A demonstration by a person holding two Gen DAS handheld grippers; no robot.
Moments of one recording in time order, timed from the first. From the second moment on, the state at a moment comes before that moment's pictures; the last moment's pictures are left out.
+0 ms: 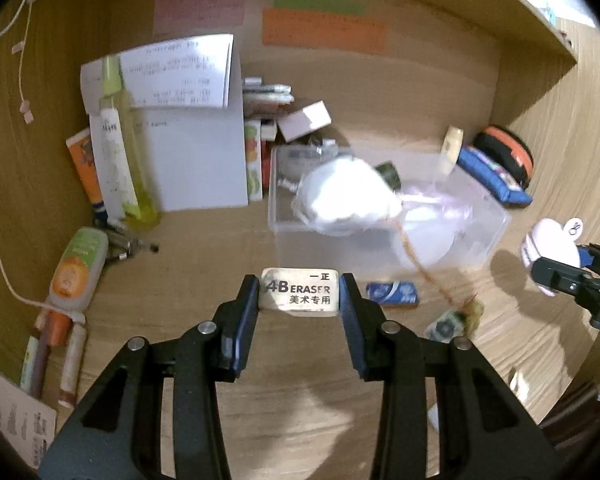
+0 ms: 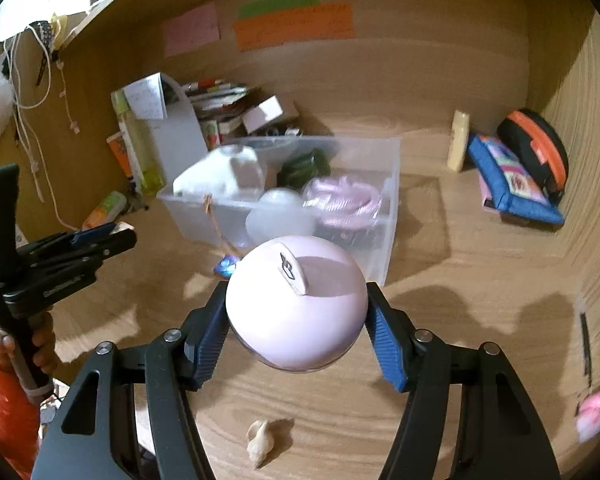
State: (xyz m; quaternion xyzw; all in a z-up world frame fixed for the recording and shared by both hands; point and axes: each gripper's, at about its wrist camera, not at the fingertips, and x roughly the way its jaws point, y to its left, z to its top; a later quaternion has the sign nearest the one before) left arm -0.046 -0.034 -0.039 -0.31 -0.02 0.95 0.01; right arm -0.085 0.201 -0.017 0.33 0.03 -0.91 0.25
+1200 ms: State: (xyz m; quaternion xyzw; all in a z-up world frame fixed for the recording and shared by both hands) left arm -0.178 -0.026 0.007 -0.31 -0.06 0.95 0.06; right arm -0.220 0.163 0.008 0.34 0.05 -0.90 0.26
